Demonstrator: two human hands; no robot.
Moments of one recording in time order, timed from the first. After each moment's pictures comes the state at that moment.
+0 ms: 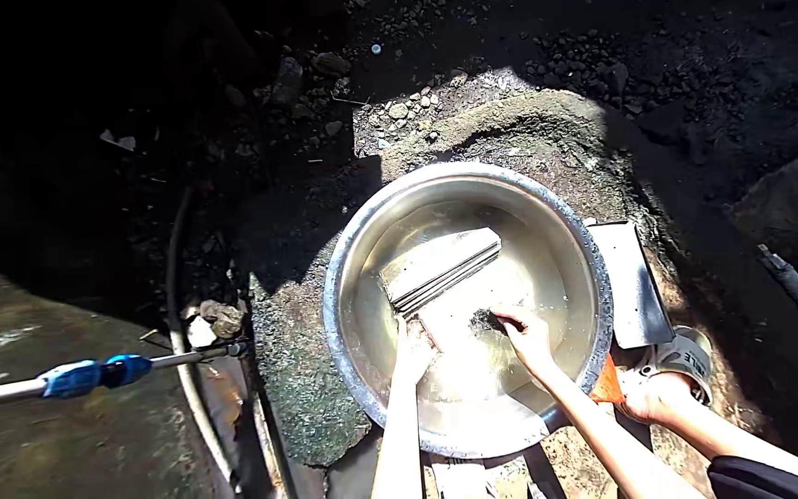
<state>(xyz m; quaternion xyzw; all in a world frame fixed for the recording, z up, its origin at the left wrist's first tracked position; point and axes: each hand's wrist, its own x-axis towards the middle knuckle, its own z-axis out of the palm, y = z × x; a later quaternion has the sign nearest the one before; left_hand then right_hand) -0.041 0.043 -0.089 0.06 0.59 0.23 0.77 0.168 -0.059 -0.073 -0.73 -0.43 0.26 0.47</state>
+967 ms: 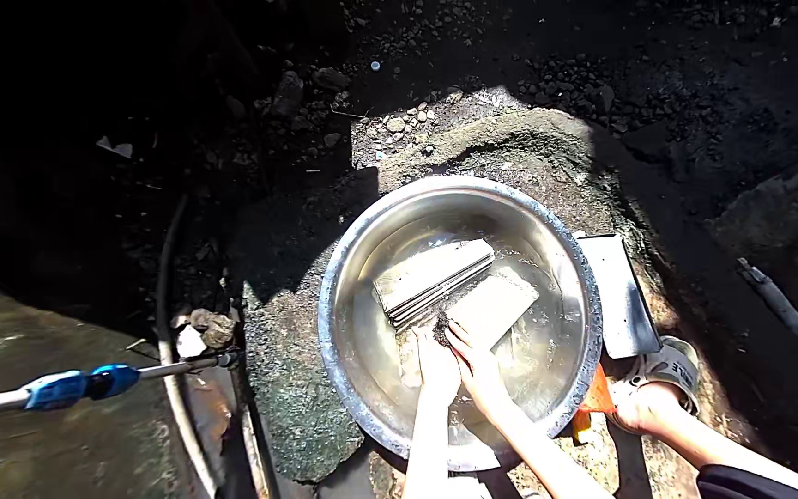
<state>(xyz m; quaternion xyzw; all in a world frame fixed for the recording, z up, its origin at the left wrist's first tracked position) 0.021 0.014 0.000 0.07 0.52 0.31 0.79 0.087 -0.052 -0.051 -0.71 -0.53 0.20 0.42</state>
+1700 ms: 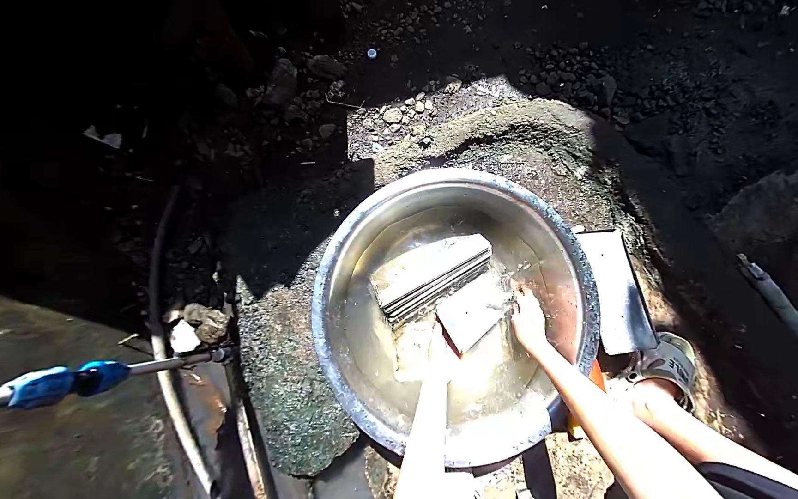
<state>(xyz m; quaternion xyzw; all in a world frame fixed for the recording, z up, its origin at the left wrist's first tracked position) 0.020 0.009 -0.030 0.15 0.46 0.24 0.84 0.225 -0.039 -0.114 -0.87 -0.37 0.29 0.14</state>
